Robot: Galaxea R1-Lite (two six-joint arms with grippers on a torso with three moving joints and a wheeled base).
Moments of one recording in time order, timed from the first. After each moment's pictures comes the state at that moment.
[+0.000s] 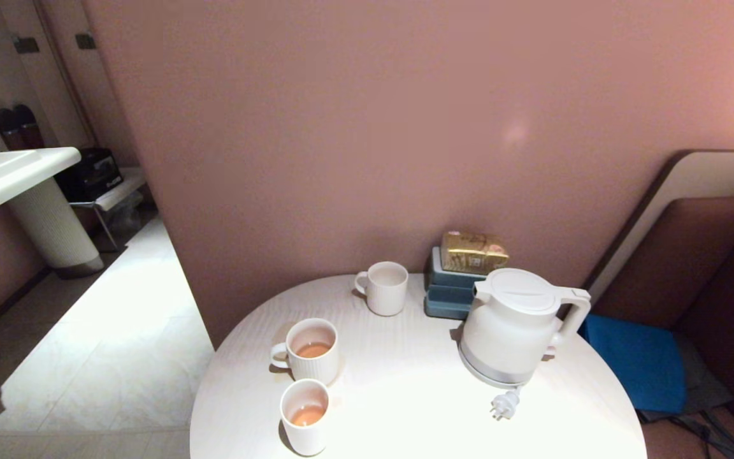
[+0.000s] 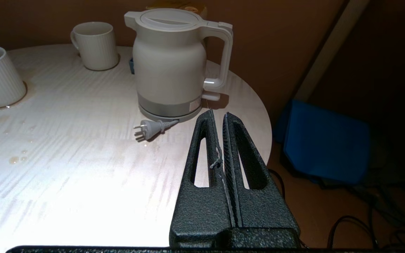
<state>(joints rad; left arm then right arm) 0.00 0.00 -0.01 0.02 -0.03 0.03 0.01 0.00 0.00 0.00 0.00 -0.03</state>
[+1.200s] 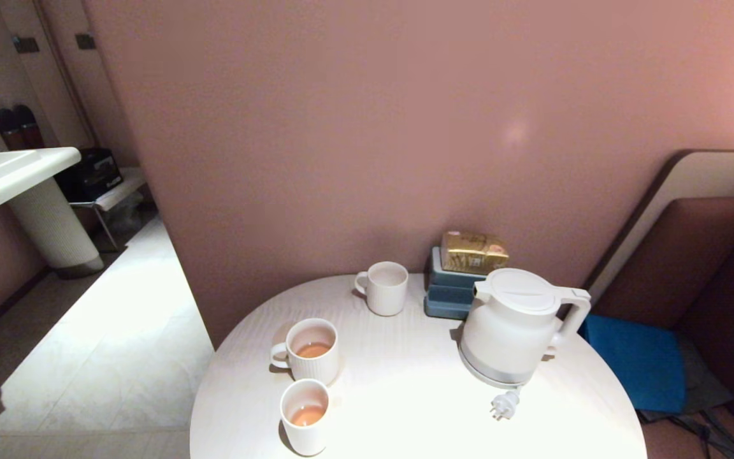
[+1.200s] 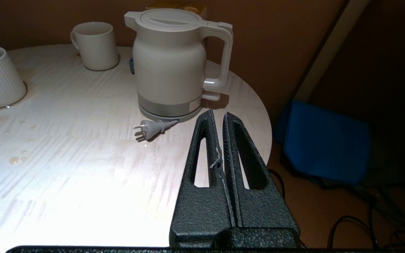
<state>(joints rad) 0.00 0.00 -0.01 0.02 -0.03 0.03 0.01 0.00 0.00 0.00 0.00 -0.03</state>
